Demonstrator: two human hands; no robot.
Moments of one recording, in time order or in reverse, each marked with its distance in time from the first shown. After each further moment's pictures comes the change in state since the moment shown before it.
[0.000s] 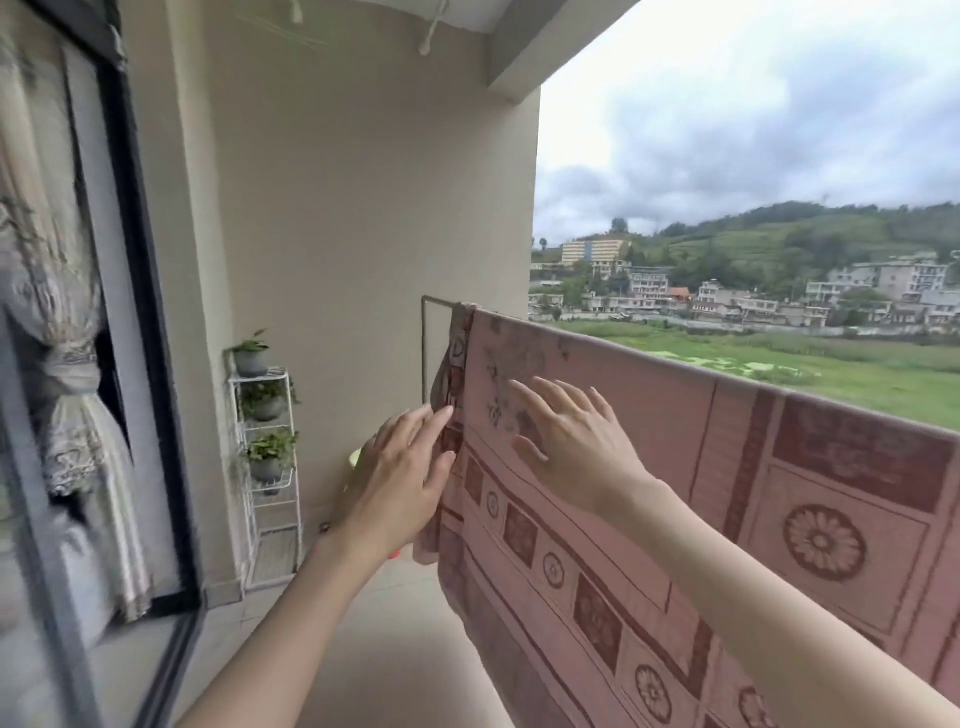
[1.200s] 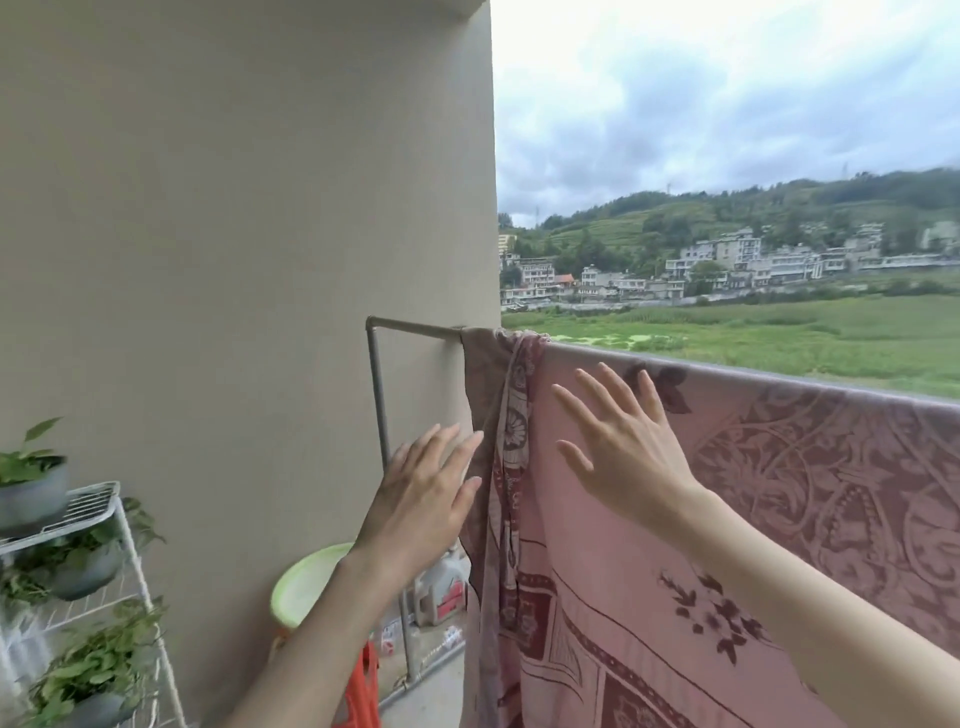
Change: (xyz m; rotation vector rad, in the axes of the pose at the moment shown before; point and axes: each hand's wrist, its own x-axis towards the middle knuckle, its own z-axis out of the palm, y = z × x) left_hand 0.512 -0.439 0.328 0.078 -0.073 0.382; right_hand 0.581 0.101 0.363 -0.280 0.087 0.265
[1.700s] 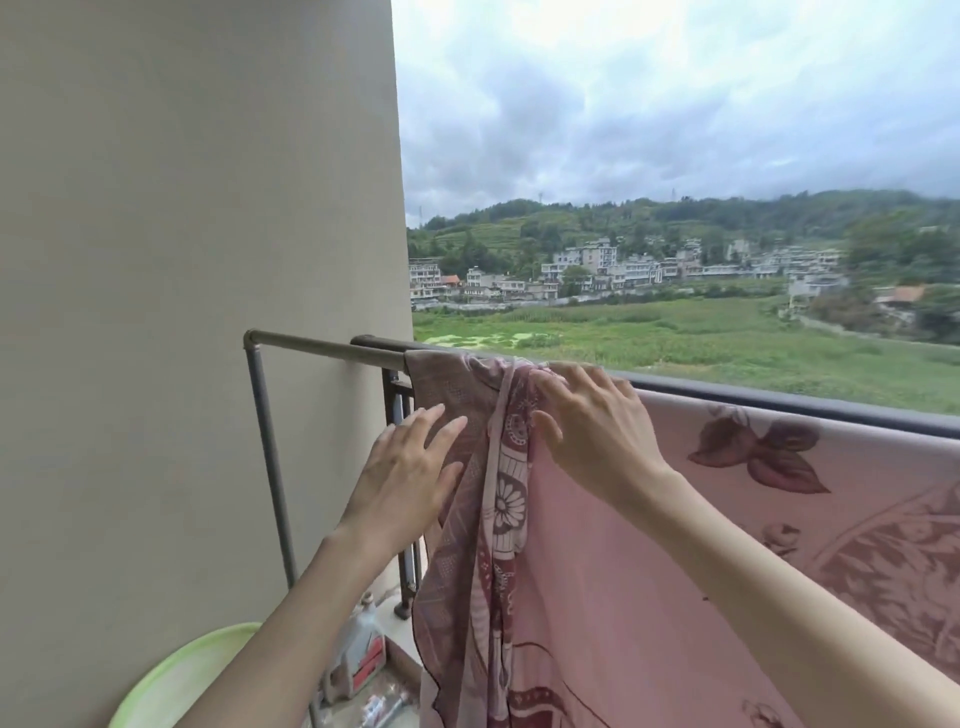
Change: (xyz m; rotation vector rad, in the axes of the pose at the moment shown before) left_hand 0.167 -0.090 0.136 -0.161 0.079 0.210; right_hand 0.142 0.016 0.087 -0.091 0.083 0.245
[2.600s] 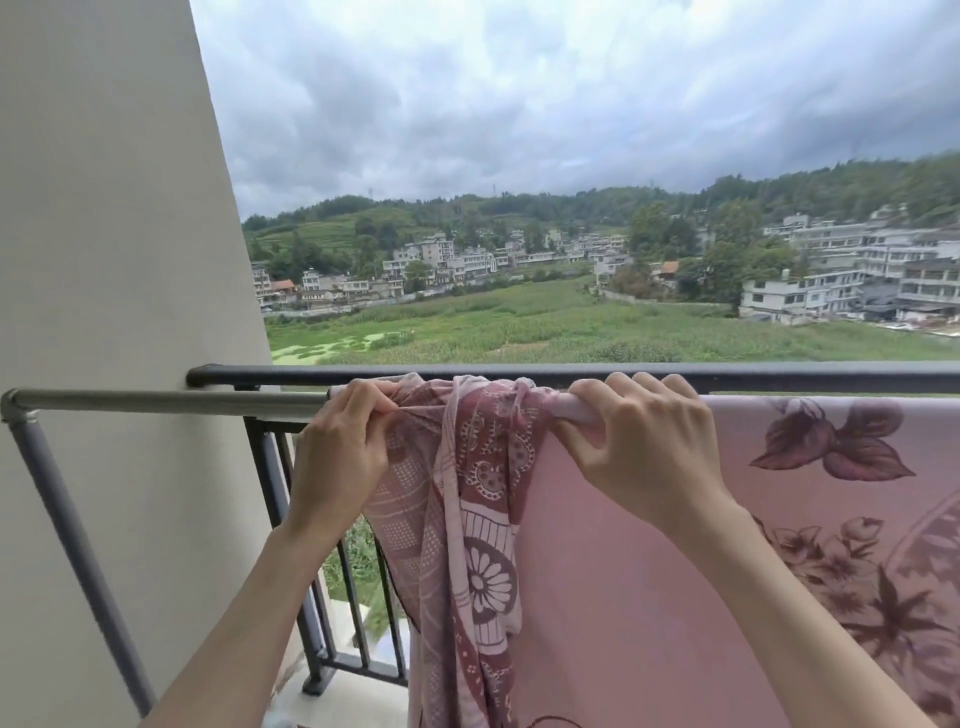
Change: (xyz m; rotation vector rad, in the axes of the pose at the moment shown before) left_hand 0.136 0.000 0.107 -0.588 0.306 0.107; right_hand 0.002 0.094 0.052 -0.331 0.215 0.395
